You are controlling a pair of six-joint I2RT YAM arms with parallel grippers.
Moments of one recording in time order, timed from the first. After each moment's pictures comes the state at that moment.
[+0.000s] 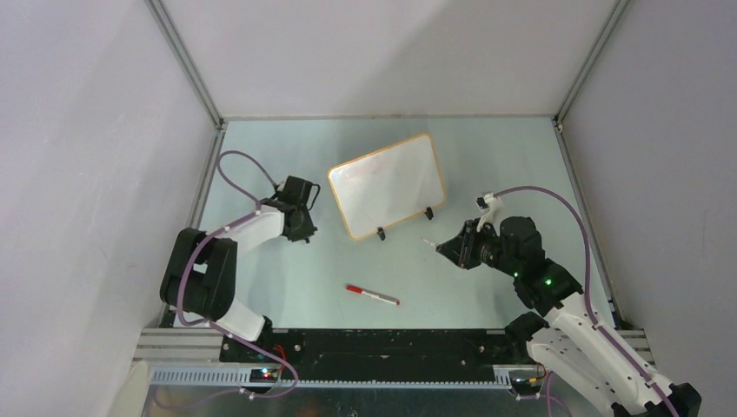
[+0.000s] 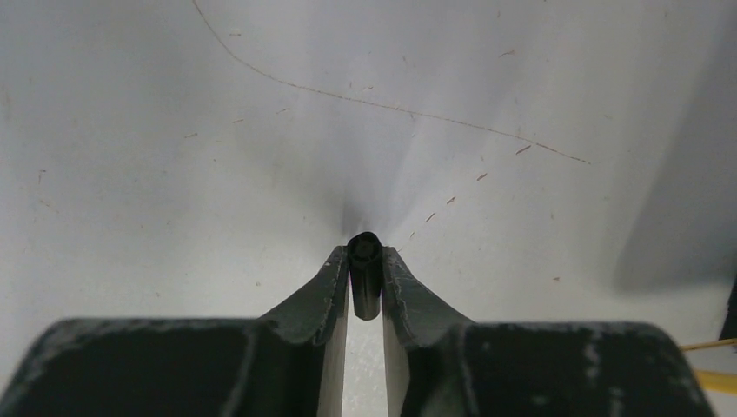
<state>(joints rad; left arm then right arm) -0.31 1.54 0.84 -0.42 -0.21 -0.62 0.53 0.64 0.57 -0.34 -0.28 0.47</state>
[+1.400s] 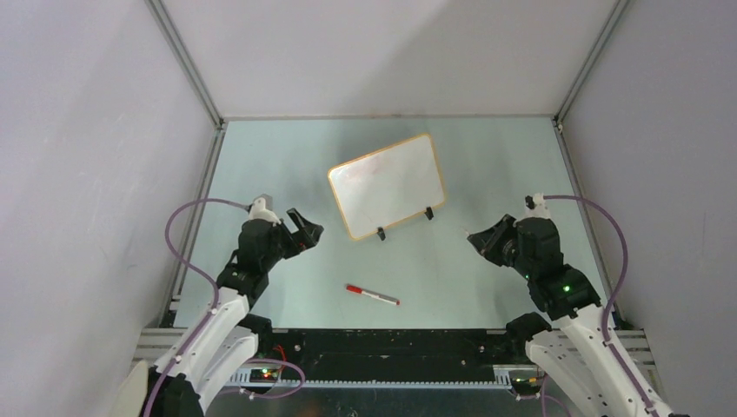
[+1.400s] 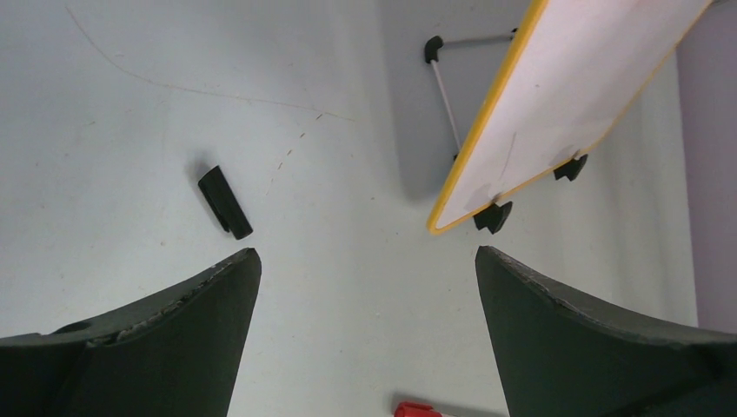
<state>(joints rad) -0.24 0.75 0.34 -0.07 0.07 -0.66 0.40 0.57 0.65 -0.60 0.03 0.82</state>
